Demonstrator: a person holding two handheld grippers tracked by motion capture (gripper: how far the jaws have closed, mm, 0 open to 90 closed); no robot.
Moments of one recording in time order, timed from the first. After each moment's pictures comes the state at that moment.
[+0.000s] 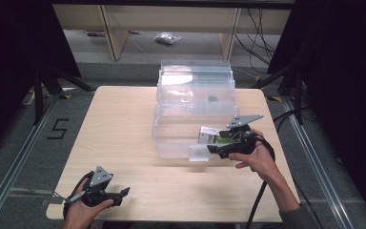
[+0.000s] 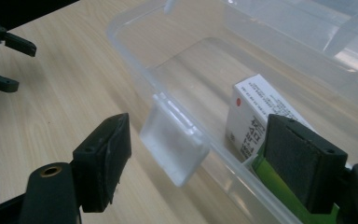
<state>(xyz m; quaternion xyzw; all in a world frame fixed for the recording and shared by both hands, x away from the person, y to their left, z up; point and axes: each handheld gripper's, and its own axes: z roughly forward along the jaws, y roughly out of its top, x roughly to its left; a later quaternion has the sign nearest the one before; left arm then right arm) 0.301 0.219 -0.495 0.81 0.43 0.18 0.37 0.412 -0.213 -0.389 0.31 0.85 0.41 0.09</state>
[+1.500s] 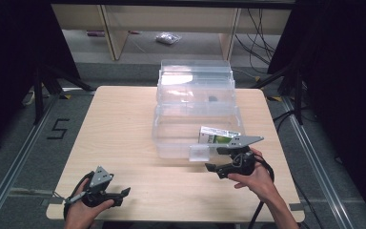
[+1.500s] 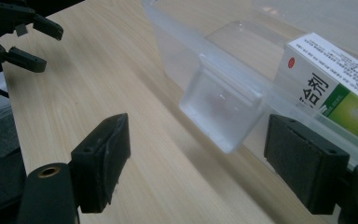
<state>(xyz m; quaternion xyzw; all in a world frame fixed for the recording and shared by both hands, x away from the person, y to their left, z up) 0.299 0.217 -0.494 0.81 0.42 0.17 0.37 0.372 -0.214 -0.420 0.30 0.85 0.43 0.09</state>
